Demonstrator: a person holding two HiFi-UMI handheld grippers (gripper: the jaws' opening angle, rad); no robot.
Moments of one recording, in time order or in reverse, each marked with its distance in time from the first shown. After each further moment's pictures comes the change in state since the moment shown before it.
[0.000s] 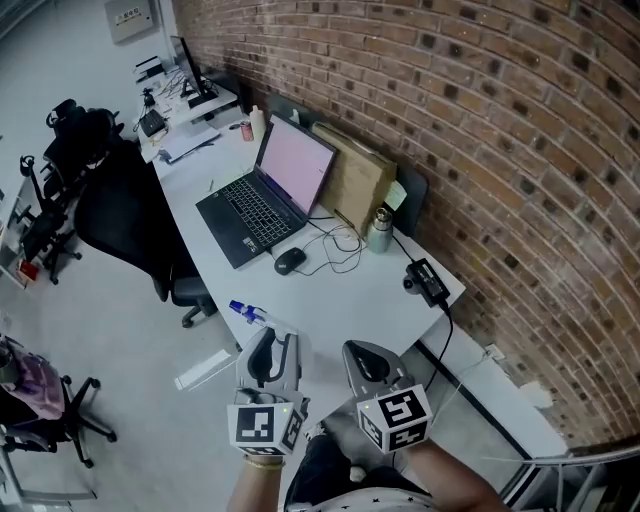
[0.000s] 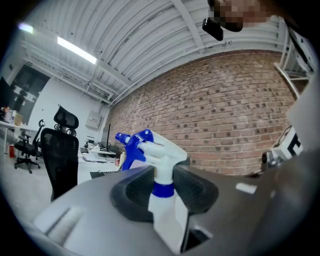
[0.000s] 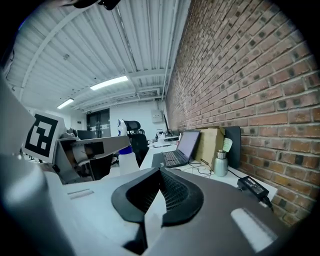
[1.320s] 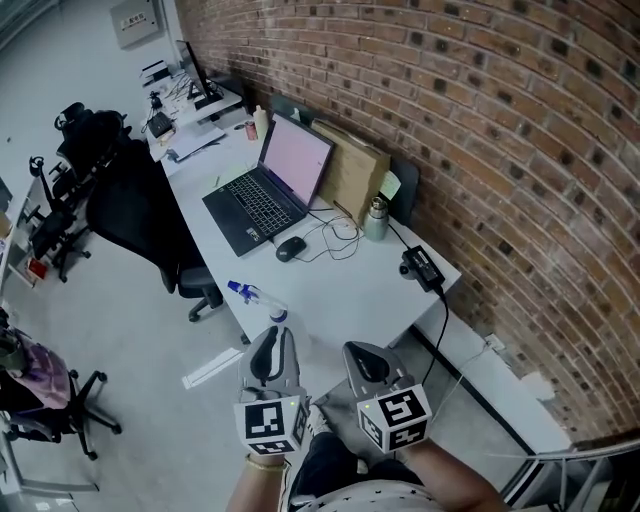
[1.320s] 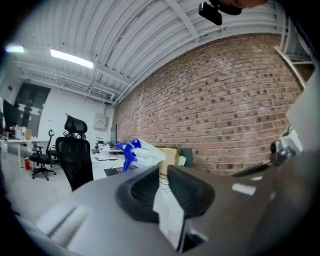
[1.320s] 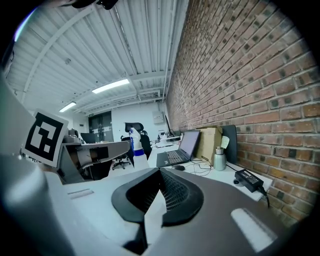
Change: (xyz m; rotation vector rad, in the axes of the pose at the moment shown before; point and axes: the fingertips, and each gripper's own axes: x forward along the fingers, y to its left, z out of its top) left arm -0.048 -0.021 -0.010 0.080 0.087 0.109; right arm -0.050 0.019 -0.016 0.019 -0.010 0.023
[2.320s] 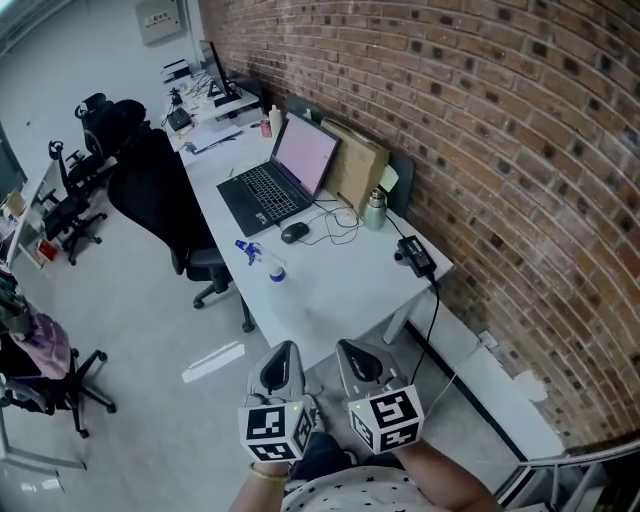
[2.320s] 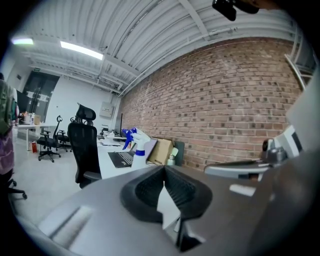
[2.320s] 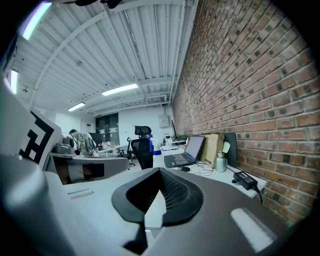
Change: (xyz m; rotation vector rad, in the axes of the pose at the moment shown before) left arm -0.097 -0.047 -0.025 -0.116 0.107 0.019; right arm -0.074 0.043 -0.005 -0.048 -0.047 0.046
